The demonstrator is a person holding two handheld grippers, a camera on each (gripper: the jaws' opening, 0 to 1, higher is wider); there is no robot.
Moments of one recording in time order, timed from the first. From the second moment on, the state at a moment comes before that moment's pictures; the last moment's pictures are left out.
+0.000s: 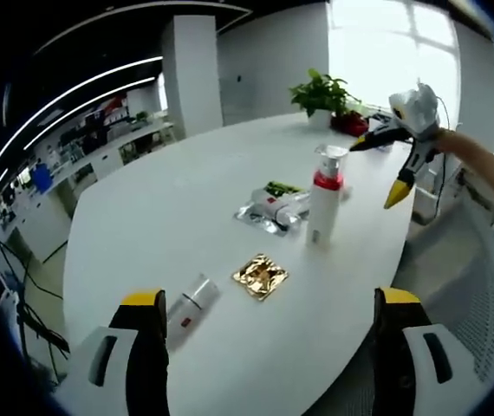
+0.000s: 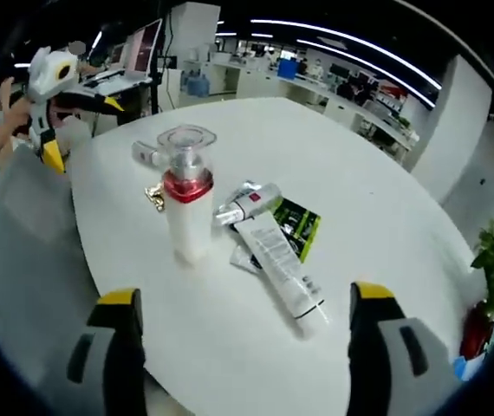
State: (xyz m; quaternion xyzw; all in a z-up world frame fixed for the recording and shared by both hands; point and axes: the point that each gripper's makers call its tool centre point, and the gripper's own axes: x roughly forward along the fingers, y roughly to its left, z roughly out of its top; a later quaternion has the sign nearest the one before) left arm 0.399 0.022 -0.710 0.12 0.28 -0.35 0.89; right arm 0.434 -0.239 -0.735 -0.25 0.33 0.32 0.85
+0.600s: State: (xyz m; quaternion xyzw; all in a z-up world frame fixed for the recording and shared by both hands) left arm 0.396 0.024 -0.710 0.11 0.28 -0.35 0.89; right arm 0.471 -0.242 -0.755 -0.29 0.36 0.36 0.81
